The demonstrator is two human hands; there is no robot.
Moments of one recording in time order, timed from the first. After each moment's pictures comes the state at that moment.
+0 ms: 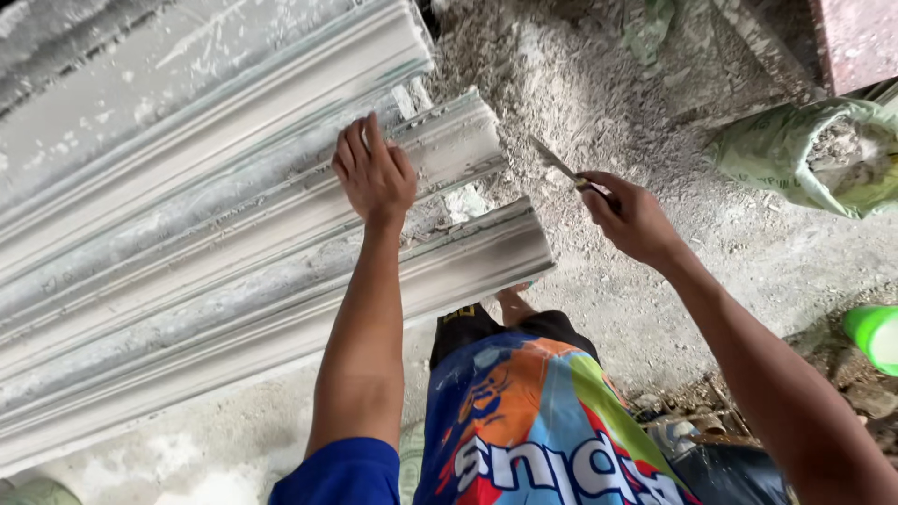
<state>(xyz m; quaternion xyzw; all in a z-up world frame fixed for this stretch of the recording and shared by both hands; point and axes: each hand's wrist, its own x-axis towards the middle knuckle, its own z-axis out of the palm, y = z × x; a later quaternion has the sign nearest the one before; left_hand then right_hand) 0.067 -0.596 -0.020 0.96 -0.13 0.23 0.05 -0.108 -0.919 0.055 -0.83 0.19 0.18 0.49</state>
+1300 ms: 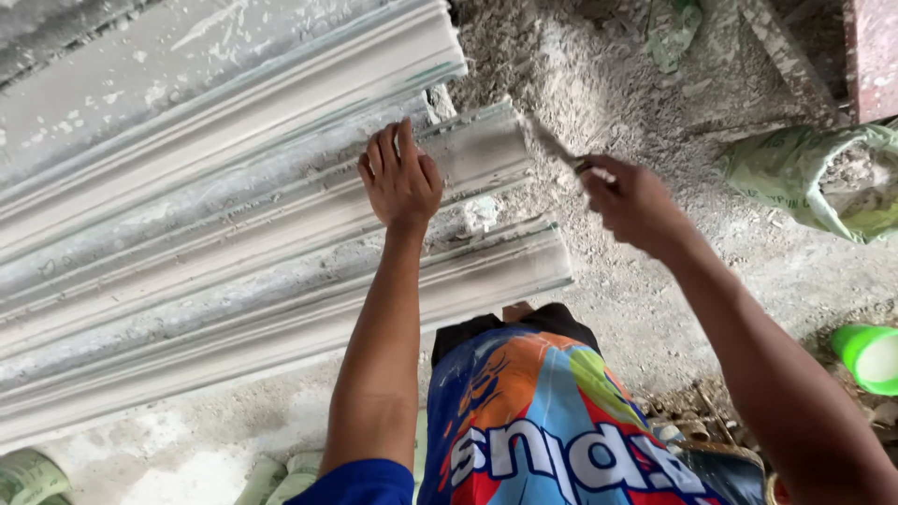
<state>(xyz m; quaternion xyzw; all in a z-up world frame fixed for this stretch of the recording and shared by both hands) 0.064 -0.599 -0.020 0.95 -0.15 0.25 0.06 -0.037 -0.888 0.100 -0.78 0.25 0.23 0.52</state>
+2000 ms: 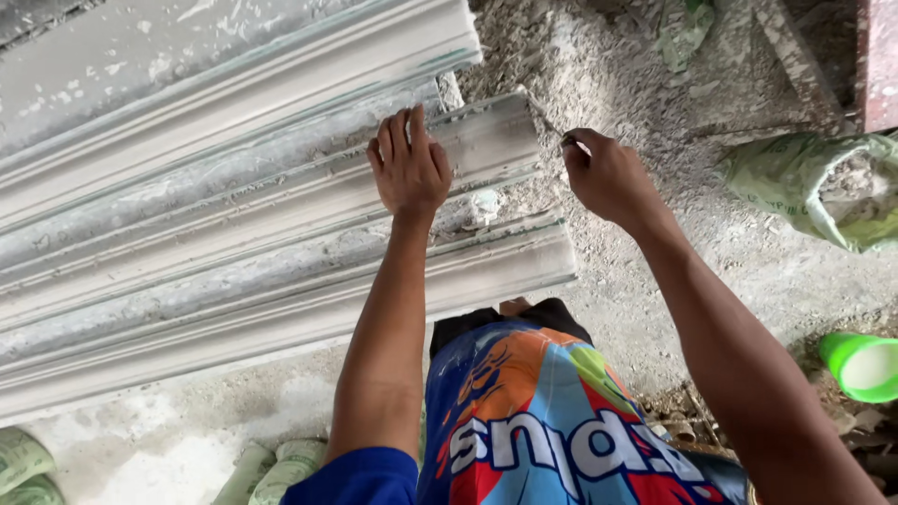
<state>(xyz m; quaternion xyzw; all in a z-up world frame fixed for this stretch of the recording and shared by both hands) 0.067 -0.597 -0.024 0.95 -0.15 0.27 0.07 0.006 -0.851 0.091 -0.89 0.18 0.25 0.33</state>
